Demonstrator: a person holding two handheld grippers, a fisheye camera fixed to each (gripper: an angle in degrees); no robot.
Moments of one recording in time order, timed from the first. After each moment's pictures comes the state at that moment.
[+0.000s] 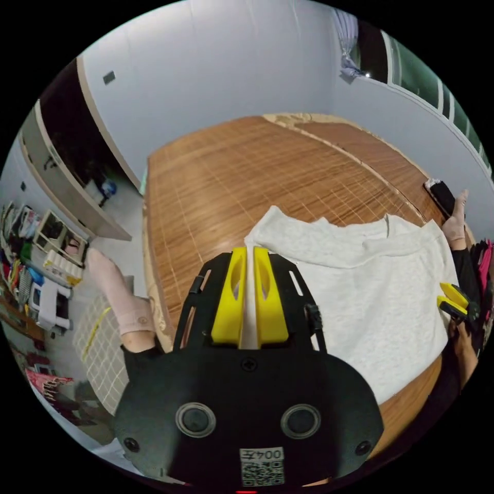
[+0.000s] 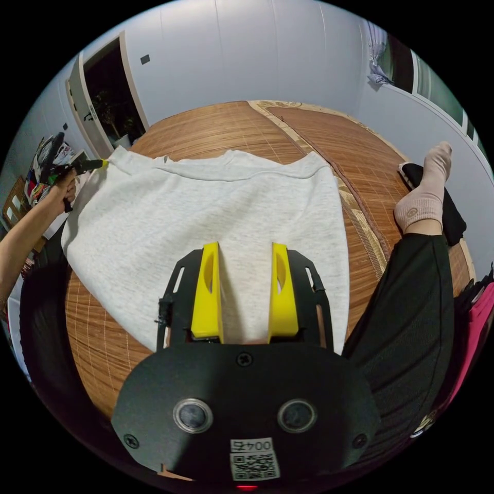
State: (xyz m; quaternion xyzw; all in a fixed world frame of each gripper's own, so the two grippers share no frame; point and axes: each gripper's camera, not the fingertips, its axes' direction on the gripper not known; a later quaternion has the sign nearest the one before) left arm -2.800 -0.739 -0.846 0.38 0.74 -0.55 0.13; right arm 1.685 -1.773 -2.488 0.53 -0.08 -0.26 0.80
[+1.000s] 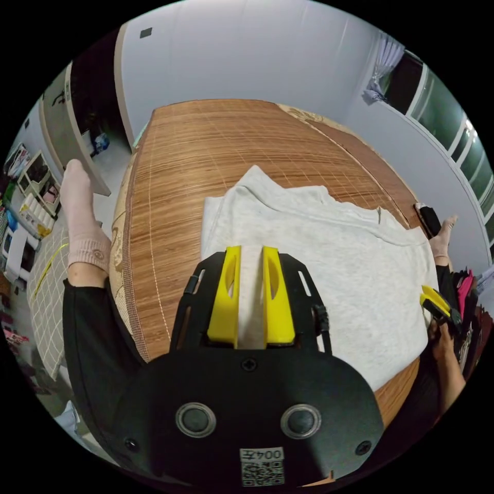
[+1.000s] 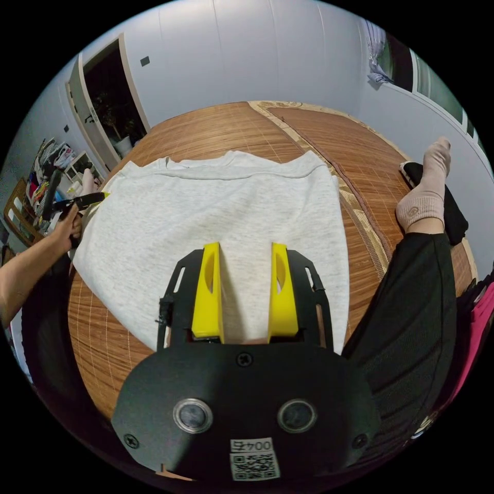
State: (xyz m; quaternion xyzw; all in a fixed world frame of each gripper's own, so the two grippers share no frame) left arm -2.684 -0.813 -0.905 0.35 0.80 -0.48 0.02; right arm 1.710 -1.771 -2.547 0.53 -0.09 -0.26 0.80
